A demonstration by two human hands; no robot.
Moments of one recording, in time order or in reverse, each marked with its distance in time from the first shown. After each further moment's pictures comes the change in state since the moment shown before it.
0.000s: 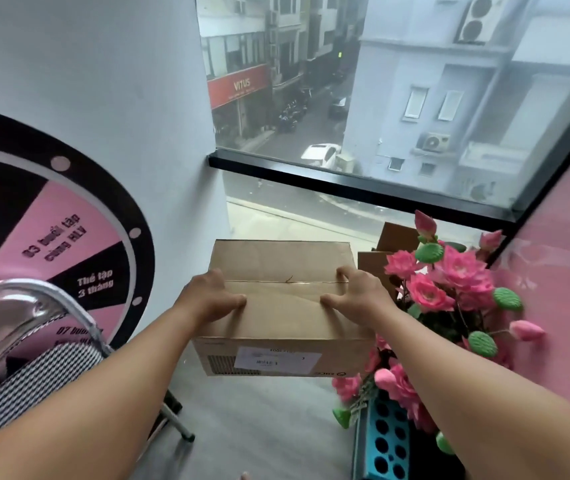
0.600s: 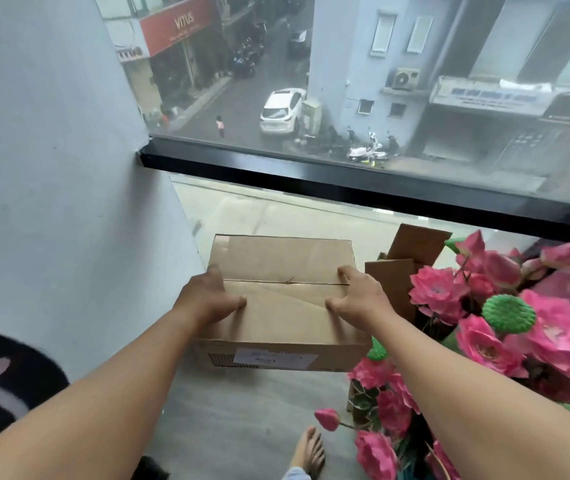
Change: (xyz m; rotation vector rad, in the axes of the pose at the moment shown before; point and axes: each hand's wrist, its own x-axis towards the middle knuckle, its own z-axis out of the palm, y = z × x) left_hand 0.329 0.029 0.047 0.056 -0.150 0.053; right_hand 0.285 0.034 0.049 0.109 -0.040 0.258
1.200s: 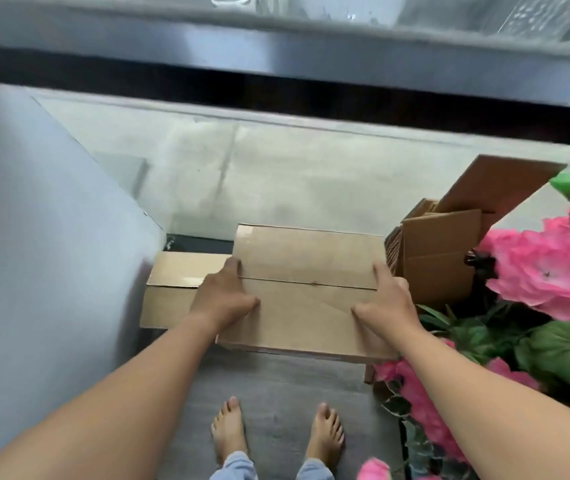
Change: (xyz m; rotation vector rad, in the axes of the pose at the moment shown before) left_hand 0.237 -0.041 0.196 -0.035 -0.232 0.060; right_hand 0.187 0.115 0.151 0.086 -0.019 0.425
